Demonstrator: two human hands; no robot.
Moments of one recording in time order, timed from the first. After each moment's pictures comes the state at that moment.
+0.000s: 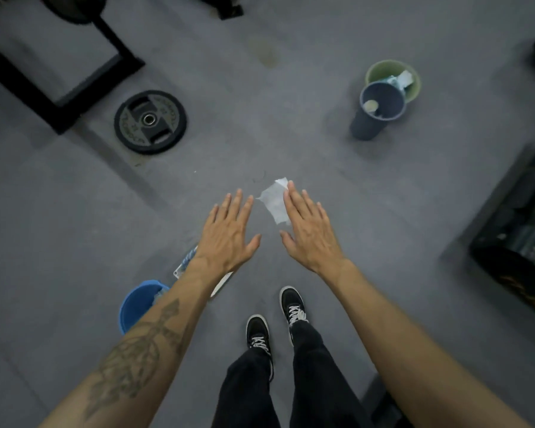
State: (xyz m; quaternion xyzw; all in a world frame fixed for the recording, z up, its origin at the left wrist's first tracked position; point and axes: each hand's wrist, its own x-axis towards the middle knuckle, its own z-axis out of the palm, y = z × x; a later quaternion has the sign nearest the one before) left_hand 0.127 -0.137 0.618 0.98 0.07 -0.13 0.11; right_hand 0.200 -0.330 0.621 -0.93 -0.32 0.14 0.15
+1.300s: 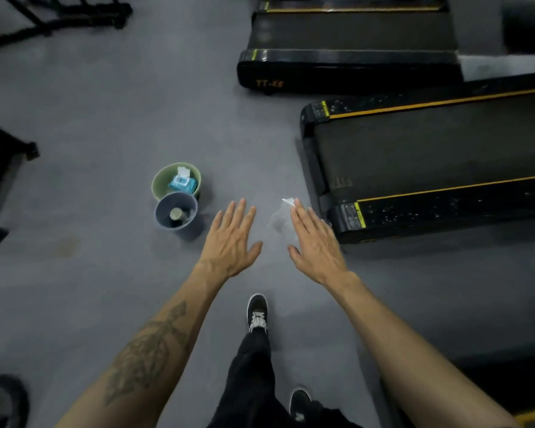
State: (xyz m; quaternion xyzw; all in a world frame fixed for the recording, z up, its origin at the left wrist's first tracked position) left_hand 0.527 -0.612 0.719 0.92 -0.38 -0.09 0.02; right_hand 0.407 -0.796 0.711 -0.98 0.12 0.03 0.18
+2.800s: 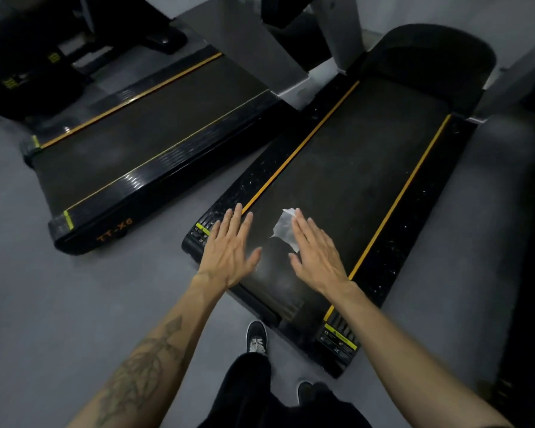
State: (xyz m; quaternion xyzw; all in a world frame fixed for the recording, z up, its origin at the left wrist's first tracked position) left_hand 0.981 -1.270 0.734 0.72 -0.69 -0.08 -0.01; right_hand 0.763 -1.318 0.714 -0.85 0.49 -0.03 0.18
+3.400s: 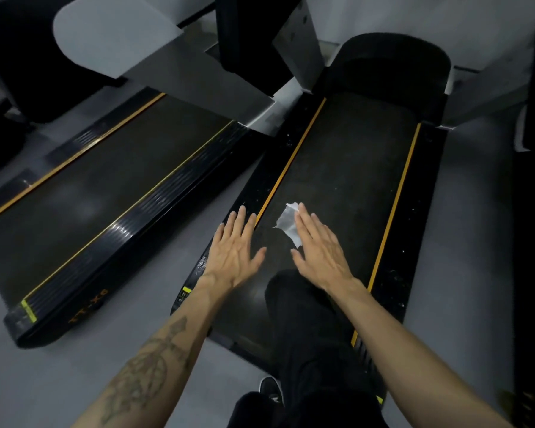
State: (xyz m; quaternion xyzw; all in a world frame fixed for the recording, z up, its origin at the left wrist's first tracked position) left_hand 1.040 -1.509 0.752 0.65 -0.75 -0.12 0.00; right_hand 0.823 -1.519 0.740 -0.80 0.58 -0.07 0.18
